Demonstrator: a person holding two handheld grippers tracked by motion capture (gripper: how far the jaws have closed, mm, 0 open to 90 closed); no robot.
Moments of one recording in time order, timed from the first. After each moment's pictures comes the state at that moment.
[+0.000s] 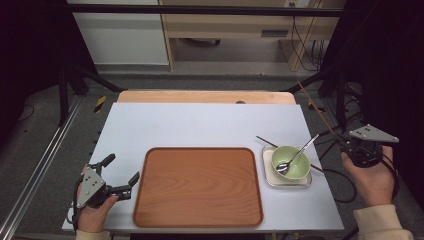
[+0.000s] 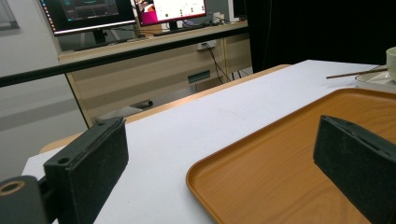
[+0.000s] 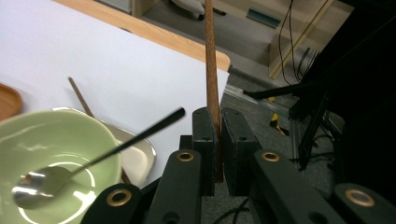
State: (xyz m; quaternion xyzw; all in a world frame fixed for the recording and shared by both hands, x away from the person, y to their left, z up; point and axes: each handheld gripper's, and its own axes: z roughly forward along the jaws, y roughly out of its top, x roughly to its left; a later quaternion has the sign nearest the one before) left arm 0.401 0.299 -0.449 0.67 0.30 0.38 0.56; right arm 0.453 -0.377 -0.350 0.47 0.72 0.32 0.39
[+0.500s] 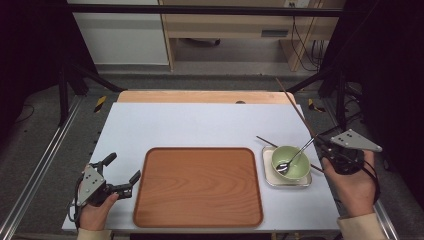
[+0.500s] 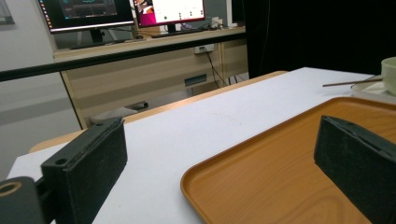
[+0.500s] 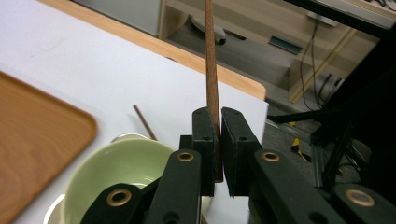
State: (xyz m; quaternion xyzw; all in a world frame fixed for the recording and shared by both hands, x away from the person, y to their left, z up) left arm 0.405 0.298 -0.451 0.66 0.31 0.37 0.58; right arm 0.431 -0.317 -0.342 0.43 0.73 0.36 0.39
